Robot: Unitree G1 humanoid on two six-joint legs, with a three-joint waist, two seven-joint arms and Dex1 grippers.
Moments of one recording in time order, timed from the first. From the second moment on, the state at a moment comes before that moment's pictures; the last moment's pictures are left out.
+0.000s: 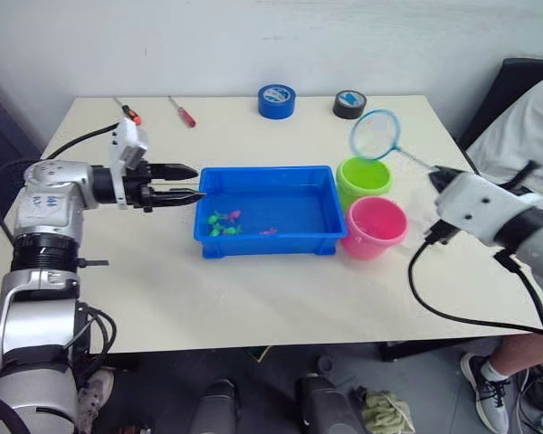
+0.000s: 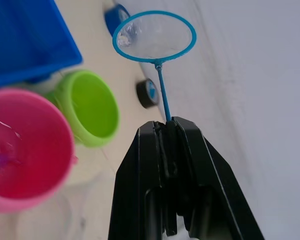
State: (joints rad) left arm -0.92 0.76 0.05 0.66 -0.28 0.26 -1.34; right arm -0.27 -0.85 -0.16 -0.53 -0.13 0.38 0.68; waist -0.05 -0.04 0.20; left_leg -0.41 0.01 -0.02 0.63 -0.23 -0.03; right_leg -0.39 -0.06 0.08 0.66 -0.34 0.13
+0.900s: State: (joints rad) left arm -0.49 0.88 0.16 0.08 -0.45 0.53 -1.26; right arm -0.63 -0.66 0.31 0.08 -0.25 0.15 0.76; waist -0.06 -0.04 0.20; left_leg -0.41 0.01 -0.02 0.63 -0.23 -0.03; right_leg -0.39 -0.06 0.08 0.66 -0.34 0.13
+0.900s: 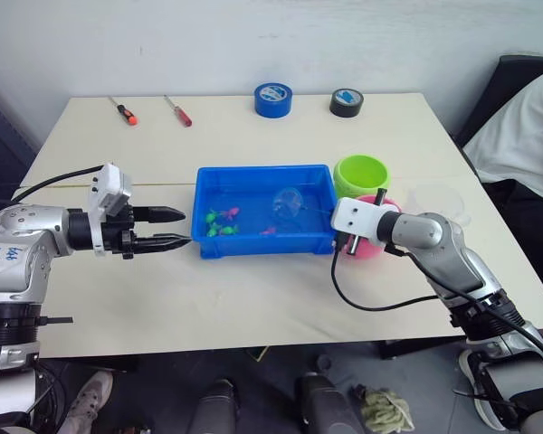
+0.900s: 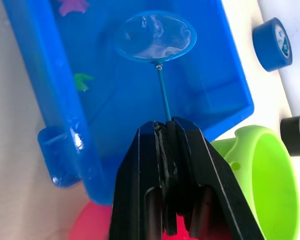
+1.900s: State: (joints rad) left arm -0.38 0.88 0.25 -0.08 -0.54 0.61 -1.14; right arm -0.73 -0.54 0.25 0.00 0.00 0.62 0.98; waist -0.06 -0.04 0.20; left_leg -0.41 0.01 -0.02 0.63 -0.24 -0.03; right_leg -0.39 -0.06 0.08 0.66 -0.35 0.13
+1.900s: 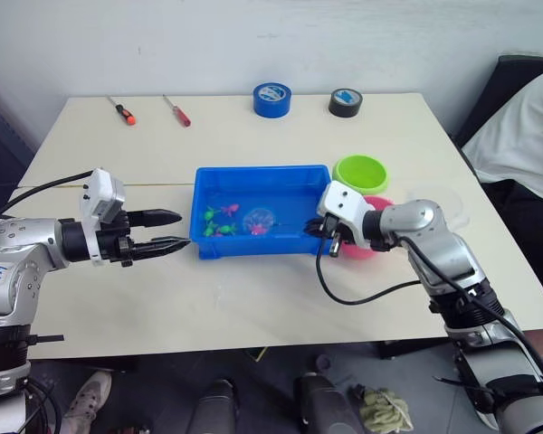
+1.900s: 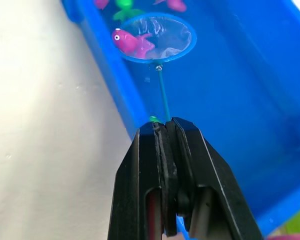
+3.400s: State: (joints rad) left arm -0.82 0.75 0.03 0.46 -0.39 0.34 -1.29; right arm -0.45 -0.96 -0.34 -0.37 0.28 0.96 0.85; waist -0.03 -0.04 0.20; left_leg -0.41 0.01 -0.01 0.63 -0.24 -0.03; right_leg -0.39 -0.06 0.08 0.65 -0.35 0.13
